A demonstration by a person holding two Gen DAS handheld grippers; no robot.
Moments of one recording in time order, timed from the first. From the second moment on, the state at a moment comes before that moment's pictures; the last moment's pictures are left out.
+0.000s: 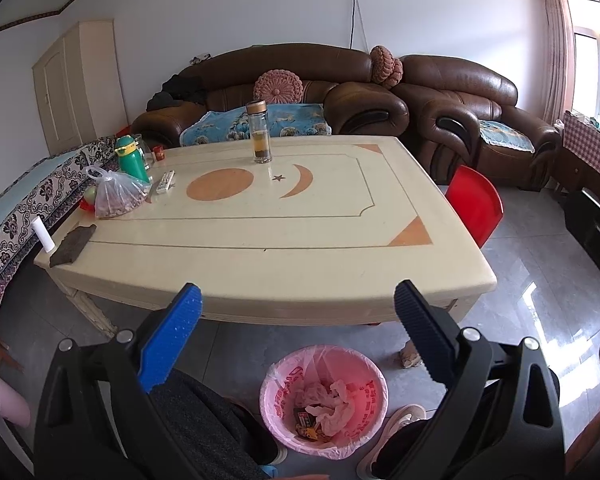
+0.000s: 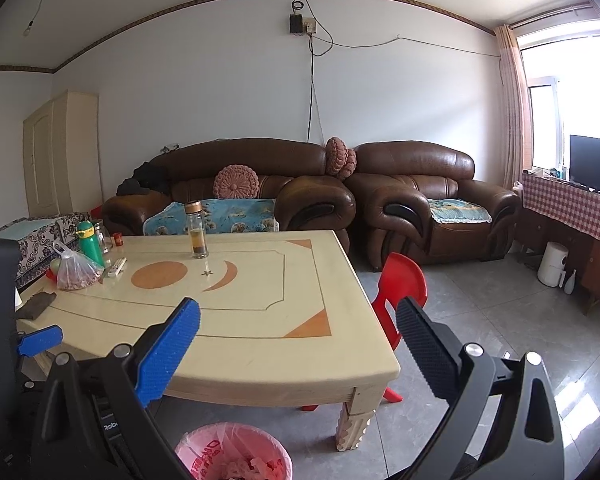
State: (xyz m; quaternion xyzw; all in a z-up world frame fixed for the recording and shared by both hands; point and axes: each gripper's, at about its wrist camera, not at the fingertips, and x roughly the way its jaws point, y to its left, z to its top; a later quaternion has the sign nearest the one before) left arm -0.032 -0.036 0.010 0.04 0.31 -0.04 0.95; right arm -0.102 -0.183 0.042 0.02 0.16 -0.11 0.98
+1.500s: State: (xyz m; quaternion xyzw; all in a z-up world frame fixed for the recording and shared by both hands) left arm -0.031 -0.030 0.001 0.04 0.31 -0.03 0.95; right arm -0.097 -0.176 0.029 0.02 0.18 -0.10 0.98
